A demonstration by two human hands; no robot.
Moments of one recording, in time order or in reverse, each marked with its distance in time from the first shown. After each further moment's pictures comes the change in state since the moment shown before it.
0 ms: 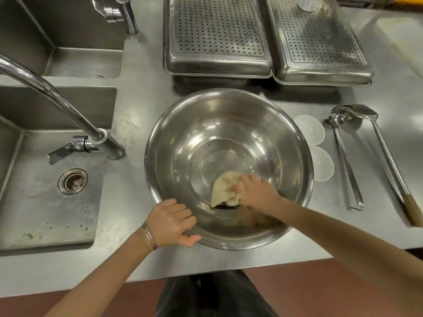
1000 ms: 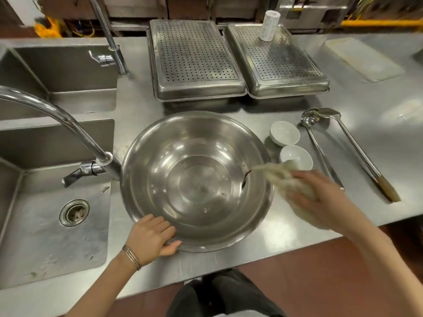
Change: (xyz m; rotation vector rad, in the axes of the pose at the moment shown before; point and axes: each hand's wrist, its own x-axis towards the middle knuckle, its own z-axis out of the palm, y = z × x) left_hand -0.042 -0.009 -0.049 0.046 -0.145 -0.073; right_hand -0.186 0.019 -0.111 0.962 0.530 0.401
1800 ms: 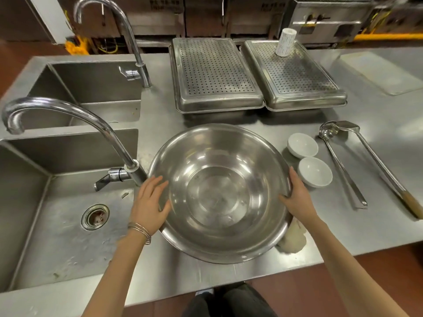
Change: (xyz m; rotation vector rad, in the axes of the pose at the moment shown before) left_hand 0.016 -0.067 -0.024 -0.237 -0.154 -0.722; right_hand 0.065 0.052 0.116 0.233 0.067 0.313
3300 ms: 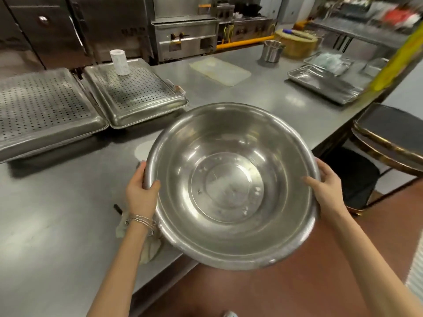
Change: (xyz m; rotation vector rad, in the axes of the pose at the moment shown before) left_hand 0.022 0.415 0.122 -1.007 0.032 -0.049; right_hand -0.163 0.233 -0.335 0.591 0.665 0.235
